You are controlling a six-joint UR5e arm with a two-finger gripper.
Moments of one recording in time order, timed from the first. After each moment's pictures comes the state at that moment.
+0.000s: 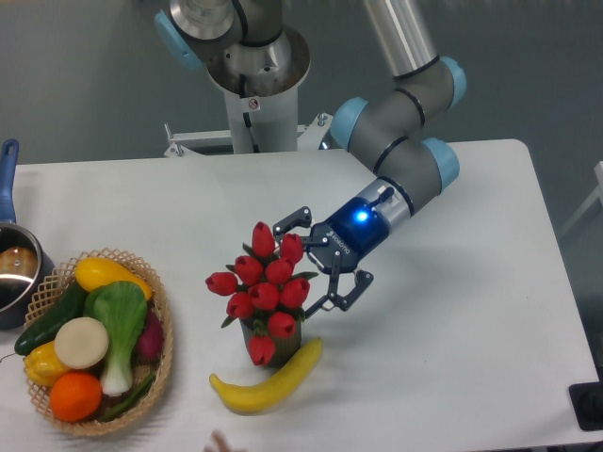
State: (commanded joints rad) arm 2.75 -1.92 -1.96 -0.78 0.23 1.46
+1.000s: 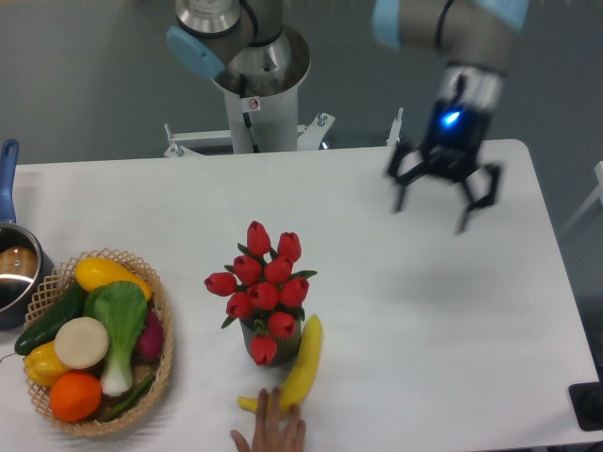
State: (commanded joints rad) arm 3.13 -1.64 -1.80 -0.79 0.89 1.47
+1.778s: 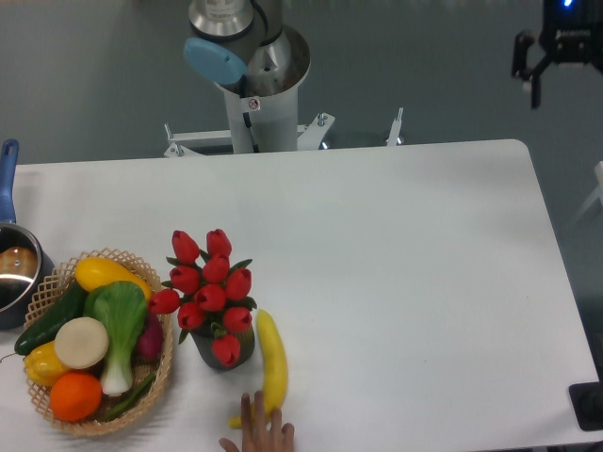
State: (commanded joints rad) arm 3.27 -1.61 -1.58 -1.20 1.22 1.99
